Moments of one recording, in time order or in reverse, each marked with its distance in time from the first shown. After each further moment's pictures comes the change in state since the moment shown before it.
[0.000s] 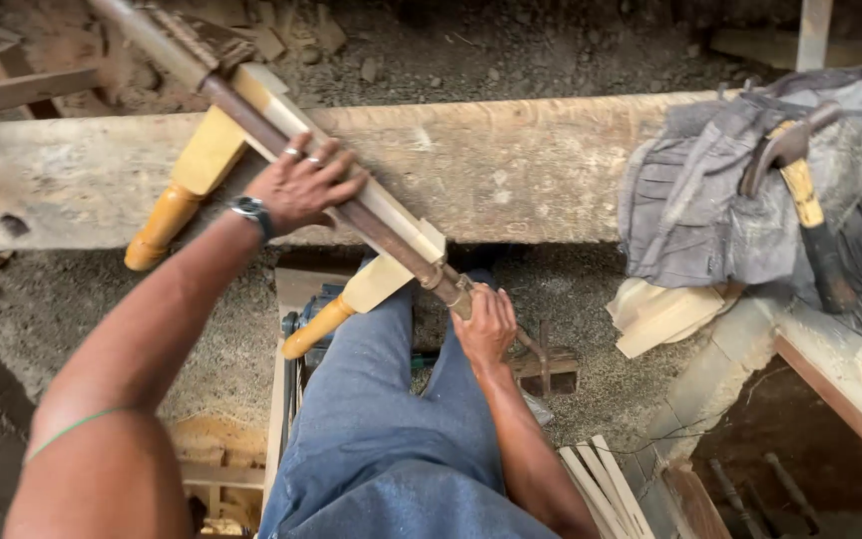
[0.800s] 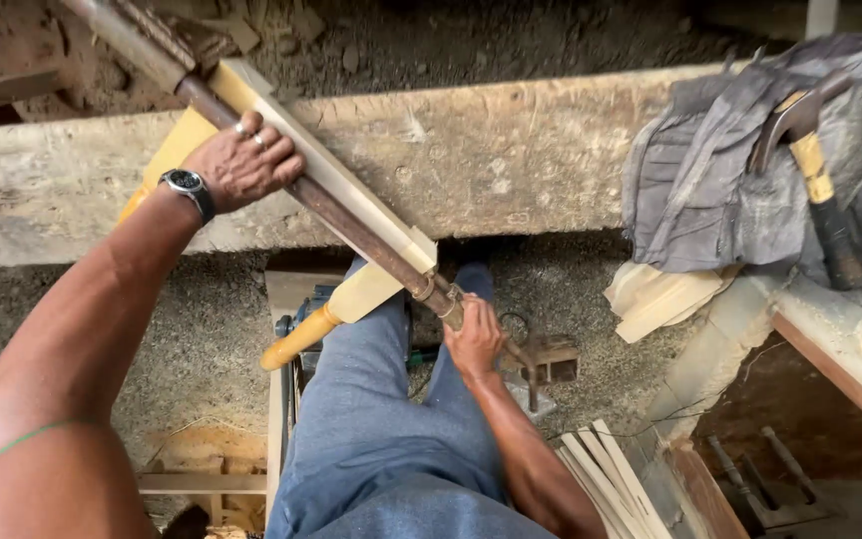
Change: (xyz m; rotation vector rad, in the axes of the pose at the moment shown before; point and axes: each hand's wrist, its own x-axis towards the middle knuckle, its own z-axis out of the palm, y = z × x) left_hand -0.016 -0.069 0.047 0.185 0.090 0.221; right_hand -0.051 -0.007 0.031 0.096 -0.301 0.183
